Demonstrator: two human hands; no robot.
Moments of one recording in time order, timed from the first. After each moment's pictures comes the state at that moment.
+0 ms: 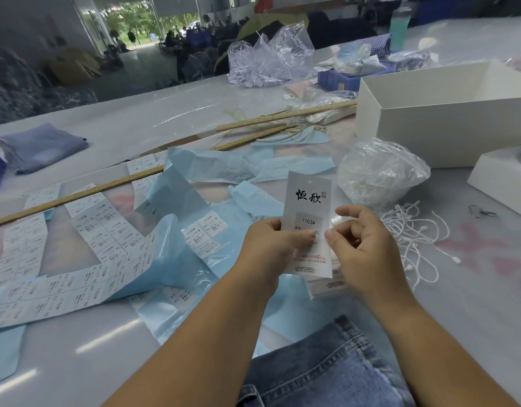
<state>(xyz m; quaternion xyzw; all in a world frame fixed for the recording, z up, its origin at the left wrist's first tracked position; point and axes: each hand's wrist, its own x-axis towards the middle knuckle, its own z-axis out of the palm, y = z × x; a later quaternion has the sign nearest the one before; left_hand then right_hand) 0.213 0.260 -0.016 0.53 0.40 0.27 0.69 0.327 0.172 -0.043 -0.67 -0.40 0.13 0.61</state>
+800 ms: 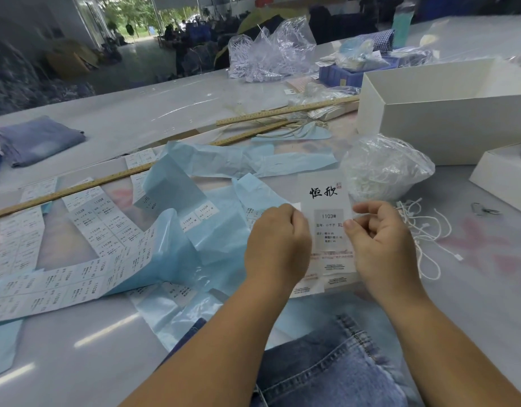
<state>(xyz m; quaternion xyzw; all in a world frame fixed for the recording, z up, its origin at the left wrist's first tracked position) 0.220 0.247 -0.020 0.78 0.45 0.32 0.30 0.337 0.174 -0.049 -0.70 -0.34 0.10 0.62</state>
